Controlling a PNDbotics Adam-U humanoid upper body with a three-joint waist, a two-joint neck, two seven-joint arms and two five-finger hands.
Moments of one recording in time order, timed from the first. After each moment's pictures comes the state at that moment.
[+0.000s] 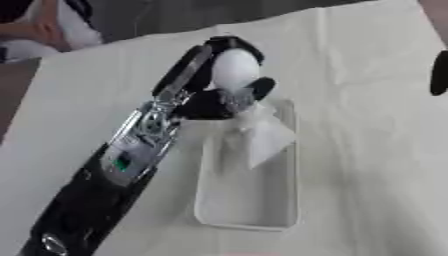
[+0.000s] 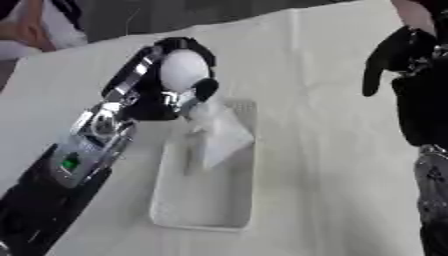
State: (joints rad) left arm -0.39 0.39 -0.30 -1.85 -0.04 -0.12 -0.23; right arm -0.40 -0.29 0.18 -1.96 -0.58 -0.34 0.44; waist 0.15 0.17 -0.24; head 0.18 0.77
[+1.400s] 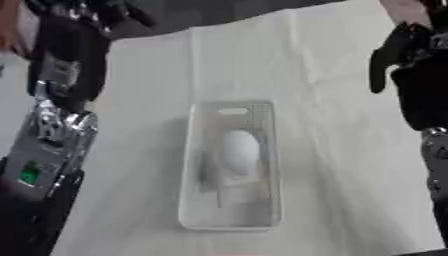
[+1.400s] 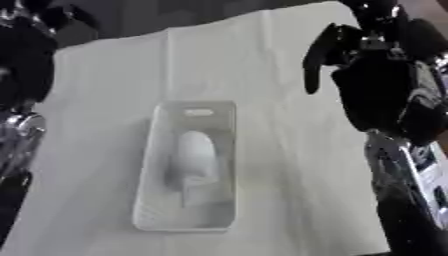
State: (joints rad) left arm -0.30 0.40 -0.05 -1.98 0.13 -0.37 0.19; right arm -0.41 -0.29 0.22 -1.96 -0.61 -0.33 0.49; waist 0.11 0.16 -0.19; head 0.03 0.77
